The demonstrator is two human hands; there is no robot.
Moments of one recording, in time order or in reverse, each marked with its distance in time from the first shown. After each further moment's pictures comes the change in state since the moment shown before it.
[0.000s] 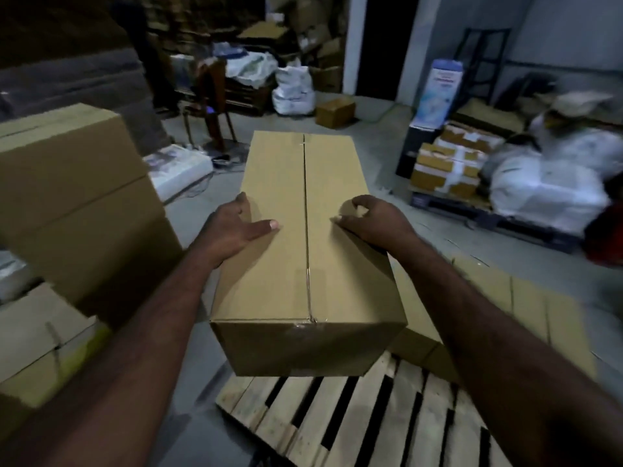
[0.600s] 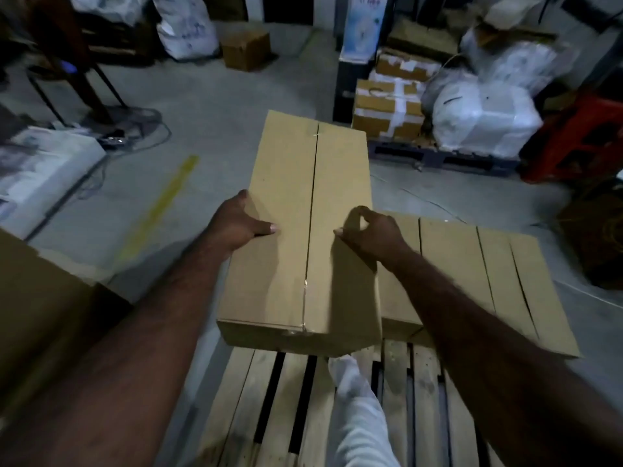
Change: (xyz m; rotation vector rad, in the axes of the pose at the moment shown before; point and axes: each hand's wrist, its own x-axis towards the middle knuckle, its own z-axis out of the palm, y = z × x) left_hand 0.296 -0.017 0.173 -0.042 -0.360 -0.006; right_hand 0.200 0.148 0.066 0.178 0.068 0.395
